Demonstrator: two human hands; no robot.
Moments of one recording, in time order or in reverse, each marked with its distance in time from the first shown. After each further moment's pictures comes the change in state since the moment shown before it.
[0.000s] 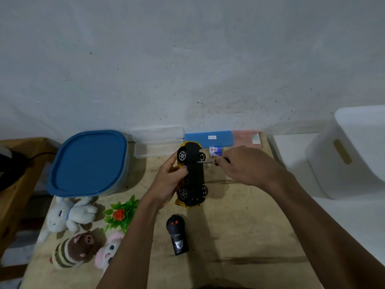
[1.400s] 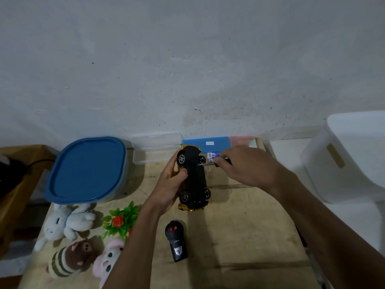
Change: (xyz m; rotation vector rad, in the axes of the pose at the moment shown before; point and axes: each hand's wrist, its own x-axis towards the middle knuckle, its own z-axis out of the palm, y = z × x) left_hand -0.003 0.003 0.008 -0.076 -0.019 0.018; right_hand 0.000 0.005 -0.010 -0.048 0.069 -0.026
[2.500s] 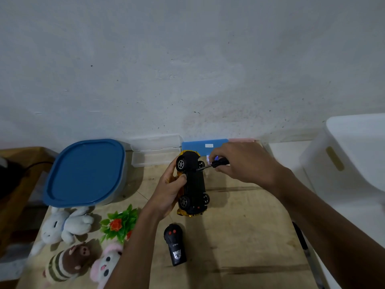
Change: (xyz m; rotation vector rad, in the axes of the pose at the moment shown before) left_hand 0.000 -0.007 -0.004 -0.010 0.000 -0.015; right_hand 0.007 -0.002 -0.015 -0.100 0.043 -0.167
